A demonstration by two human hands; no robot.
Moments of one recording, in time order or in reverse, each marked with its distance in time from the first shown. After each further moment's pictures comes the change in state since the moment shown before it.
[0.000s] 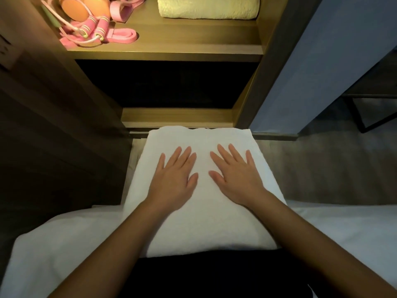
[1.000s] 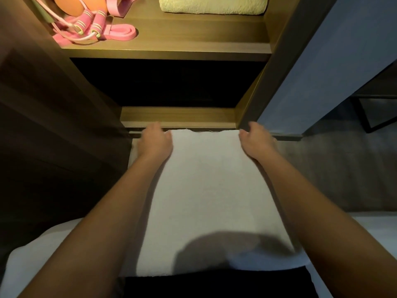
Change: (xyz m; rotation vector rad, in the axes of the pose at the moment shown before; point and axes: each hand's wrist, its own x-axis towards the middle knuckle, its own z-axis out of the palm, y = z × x) left_hand 0.115 -0.061 -0.027 -0.282 0.249 -0.505; right_hand 0.104 0.062 -0.026 0.426 0.200 0.483
